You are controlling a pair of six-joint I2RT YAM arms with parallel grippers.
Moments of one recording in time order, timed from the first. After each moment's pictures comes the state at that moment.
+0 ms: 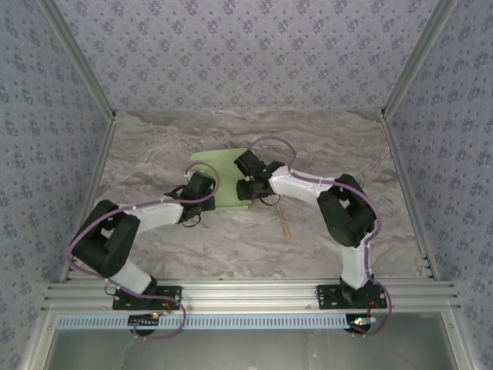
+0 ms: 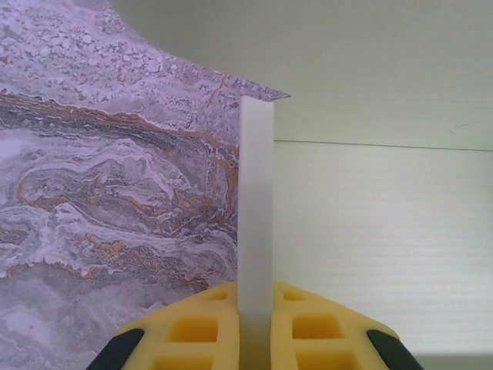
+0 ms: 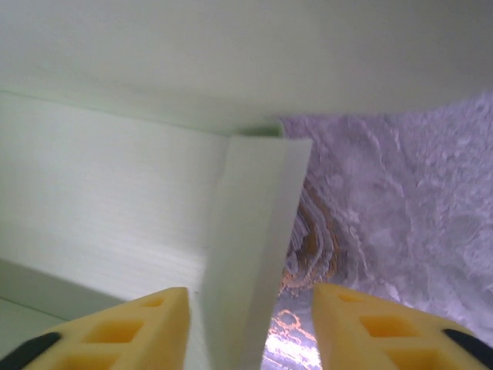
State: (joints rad) left arm -0.58 1.55 0.71 -0.11 -0.25 -0.59; right arm 0.75 1.94 1.36 -0.53 0.06 0.50
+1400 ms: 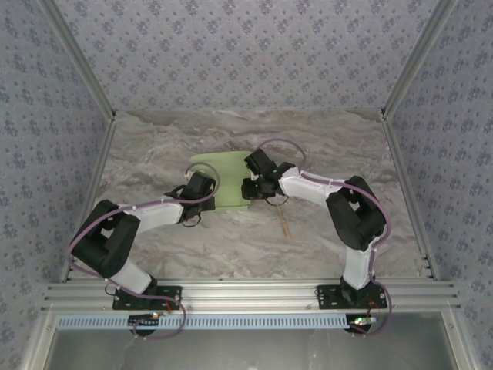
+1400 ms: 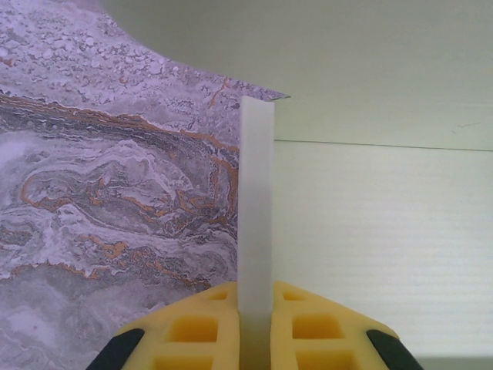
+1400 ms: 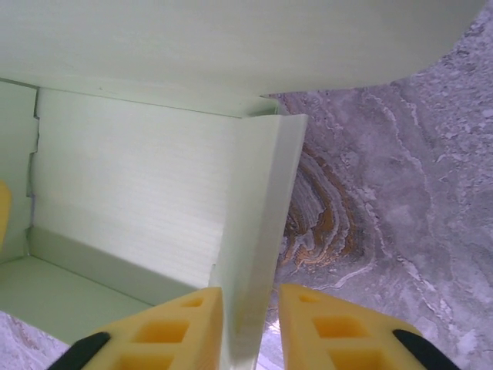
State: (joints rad) left arm -0.58 1.55 0.71 -0.12 -0.26 -0.59; right arm 0.70 1.87 1.27 -0.44 -0.09 0.53
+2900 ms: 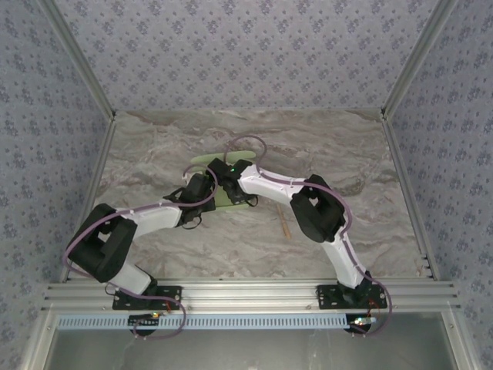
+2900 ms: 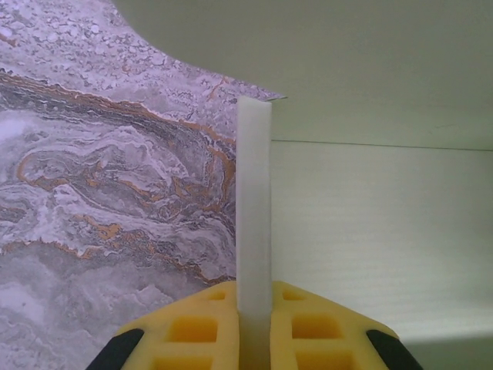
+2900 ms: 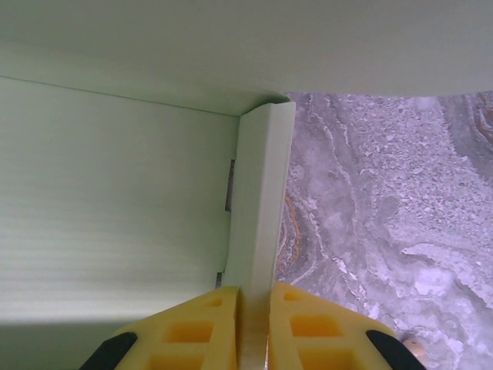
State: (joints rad) left arm -0.60 1.52 0.68 -0.08 -0.25 -0.67; right arm 0.90 2.20 1.76 -0.97 0.44 0.54
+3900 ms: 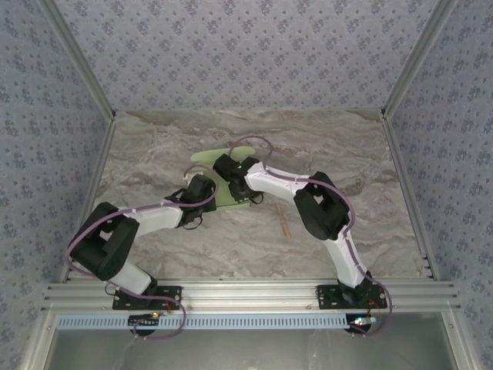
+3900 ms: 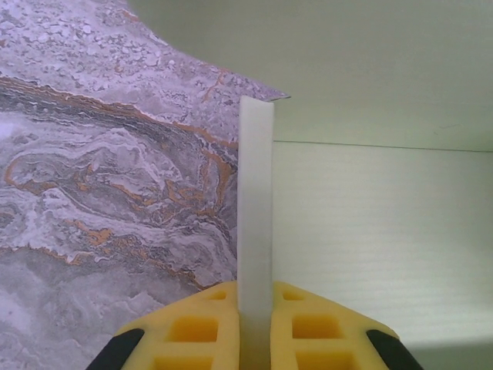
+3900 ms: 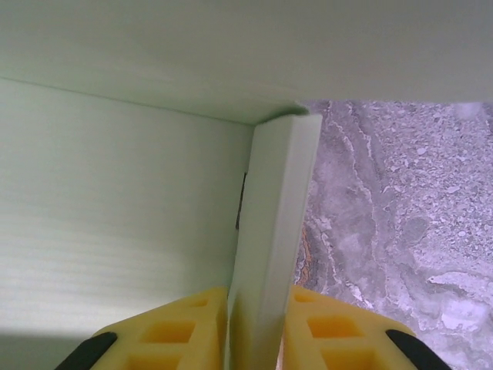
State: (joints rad) left arm -0.60 1.53 0.67 -0.05 -0.26 -0.66; right arm 0.84 2.16 1.69 -0.88 0.31 0.47
